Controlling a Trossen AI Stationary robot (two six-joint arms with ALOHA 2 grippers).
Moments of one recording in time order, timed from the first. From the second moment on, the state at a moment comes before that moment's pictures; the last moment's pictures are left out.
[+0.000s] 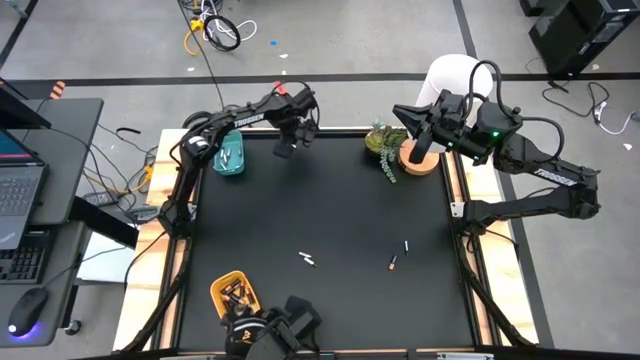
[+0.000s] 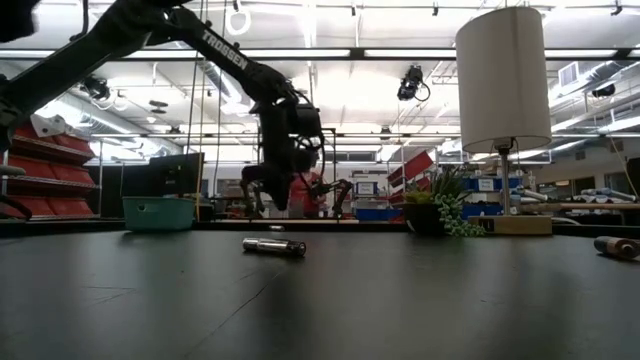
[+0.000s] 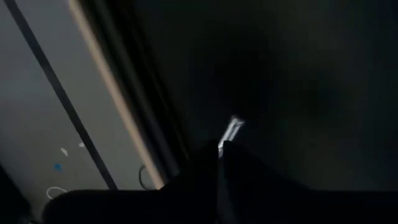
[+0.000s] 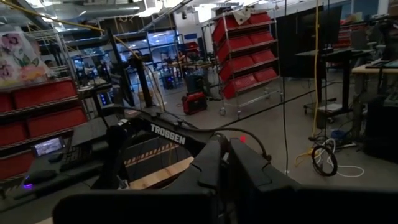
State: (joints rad) left arm 0.69 2.19 1.84 -0.95 -0.10 1.07; right arm -0.26 0.93 1.19 -0.21 0.23 0.17
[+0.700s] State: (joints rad) left arm 0.69 2.20 1.69 -0.80 -0.12 1.09; right arm -0.26 0.93 1.19 -0.21 0.22 0.17
